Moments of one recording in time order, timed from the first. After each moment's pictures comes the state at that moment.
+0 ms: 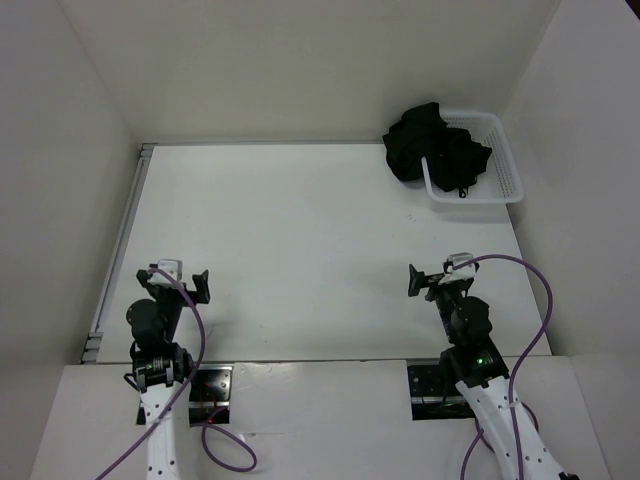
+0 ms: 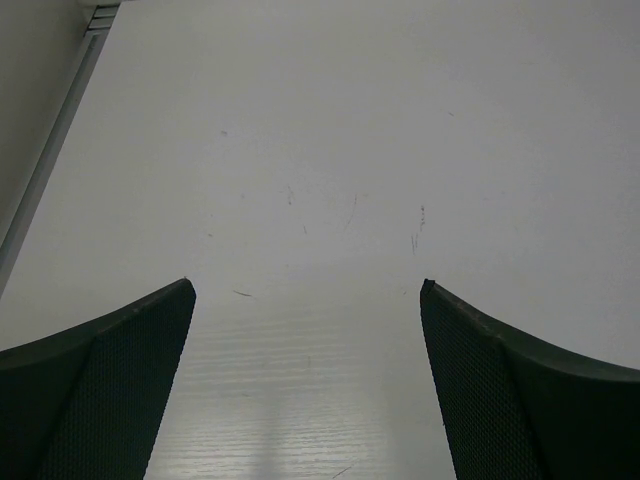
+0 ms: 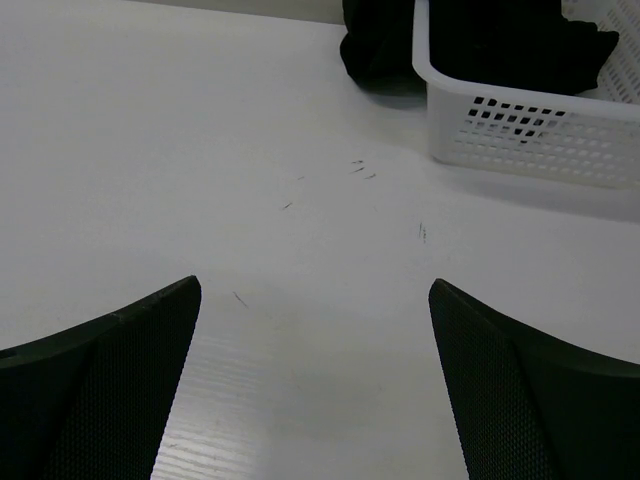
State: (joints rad) left arm 0.28 0.01 0.05 -0.13 0.31 0.07; right arm 0.33 0.01 0.05 -0.06 0.21 -0.03
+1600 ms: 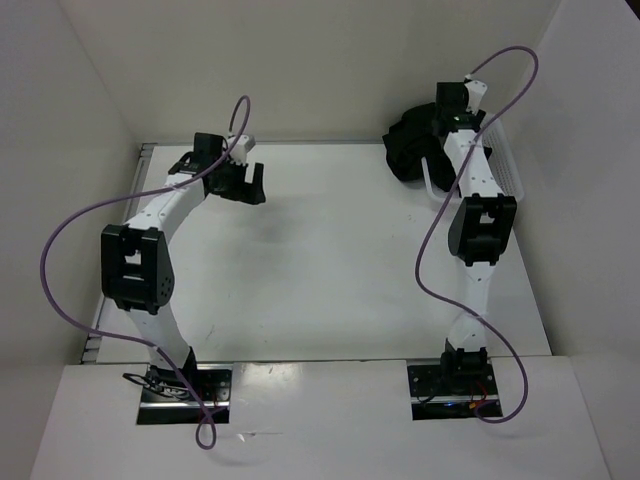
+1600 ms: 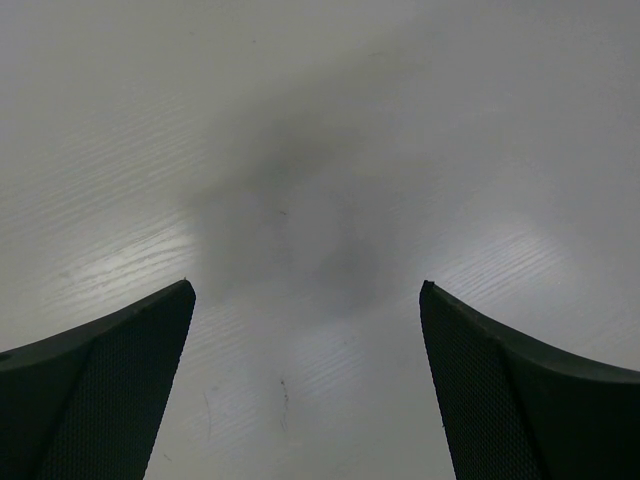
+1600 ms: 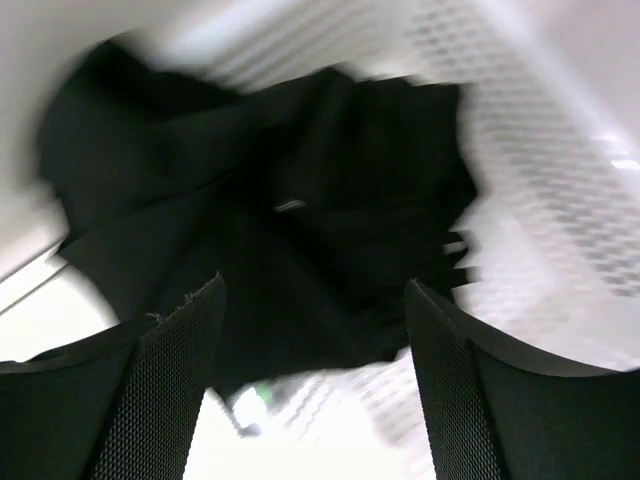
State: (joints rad) left arm -0.09 1.82 1.48 -0.49 0.33 0.07; right arm 0.02 2.29 2.27 -0.58 0.50 0.37
